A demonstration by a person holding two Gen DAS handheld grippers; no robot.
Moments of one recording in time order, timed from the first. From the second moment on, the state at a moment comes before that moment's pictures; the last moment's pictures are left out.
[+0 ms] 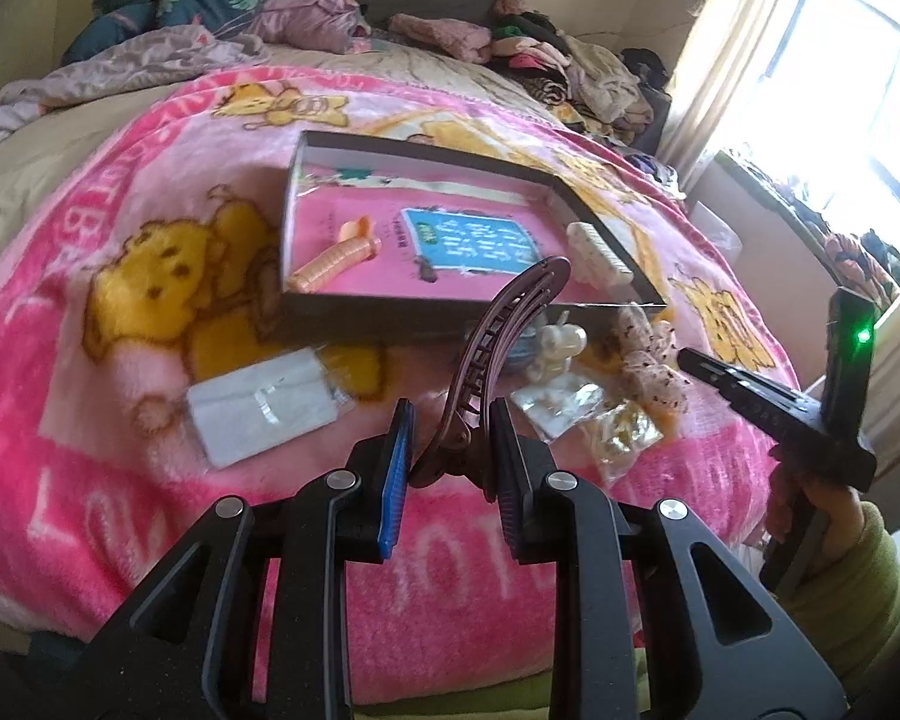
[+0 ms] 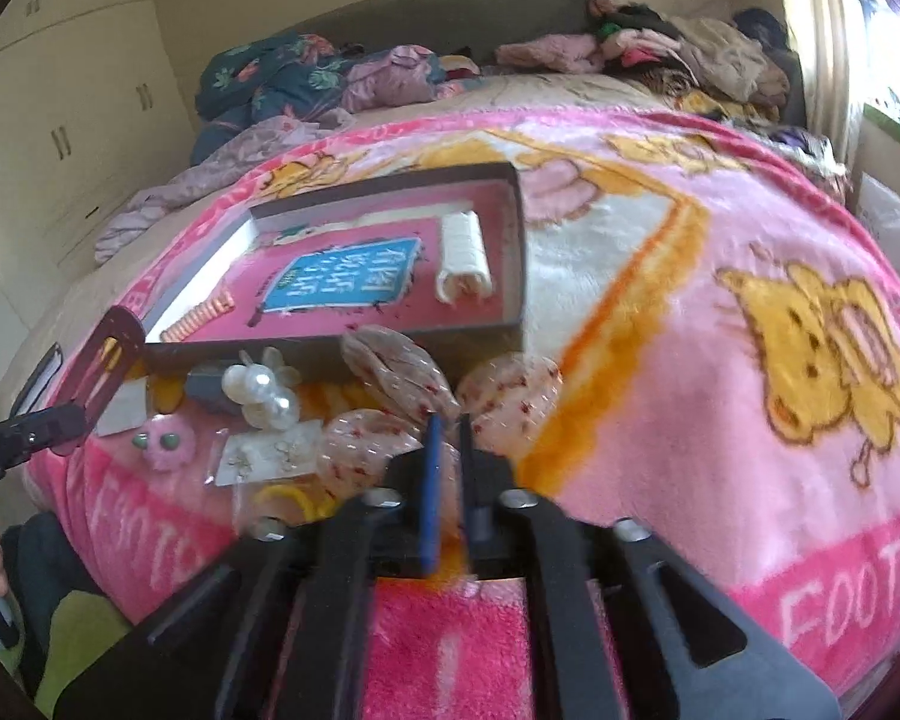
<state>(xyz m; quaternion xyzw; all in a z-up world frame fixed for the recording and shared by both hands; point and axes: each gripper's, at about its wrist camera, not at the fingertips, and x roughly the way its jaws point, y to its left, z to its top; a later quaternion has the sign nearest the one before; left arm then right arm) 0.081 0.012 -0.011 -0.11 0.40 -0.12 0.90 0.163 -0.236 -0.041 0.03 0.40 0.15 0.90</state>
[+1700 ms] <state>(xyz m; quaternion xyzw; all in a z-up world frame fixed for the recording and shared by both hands) 0.232 0.007 -0.029 -0.12 0.44 -0.12 0.88 0.295 -0.174 -0.004 0.03 0.38 0.23 0.90</state>
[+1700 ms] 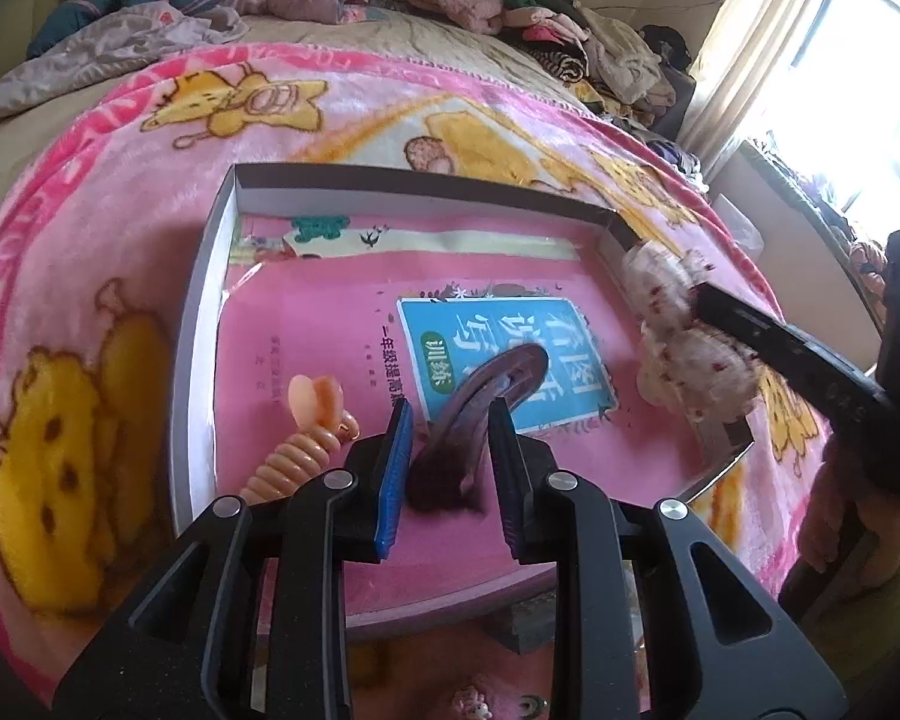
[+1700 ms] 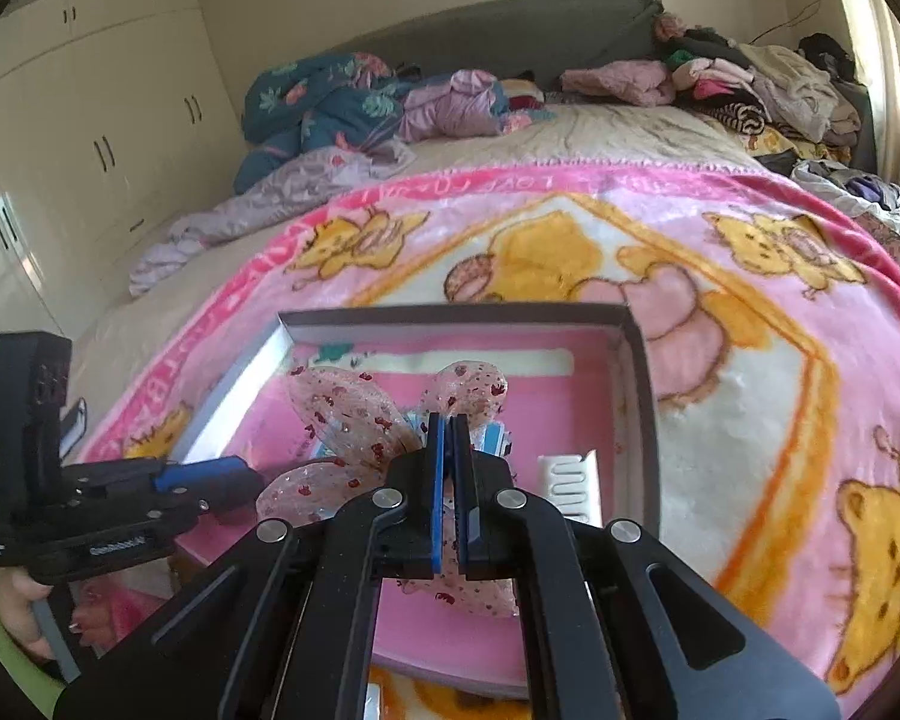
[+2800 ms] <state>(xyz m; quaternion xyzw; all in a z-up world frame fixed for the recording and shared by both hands) 0.170 0.030 0.019 -0.11 0.39 -0.09 0.91 0.237 -0.191 0.020 0.01 0.35 0.19 0.92</state>
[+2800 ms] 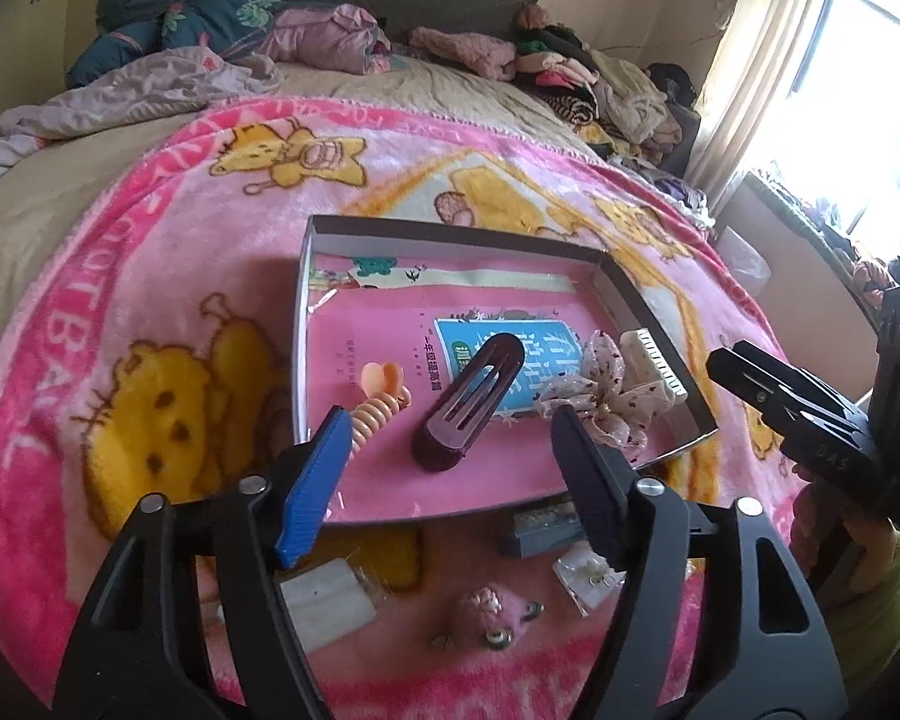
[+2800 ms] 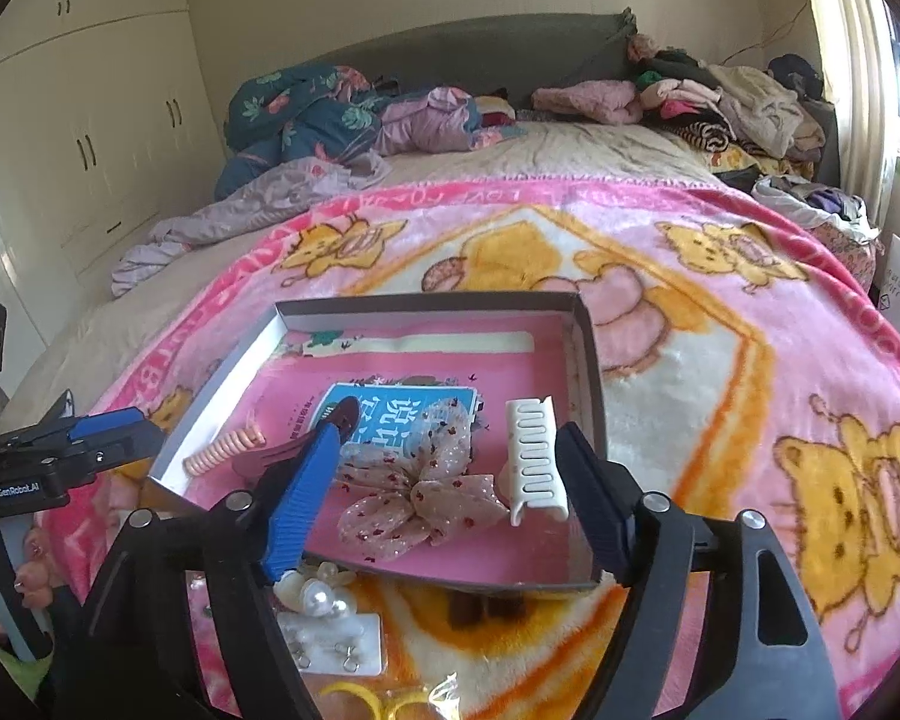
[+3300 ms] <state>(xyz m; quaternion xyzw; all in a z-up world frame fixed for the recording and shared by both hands) 0.129 0.035 0.042 -0.12 0.36 -0.08 0.92 0.195 -0.198 0.050 0.01 0.32 0.19 0.93</state>
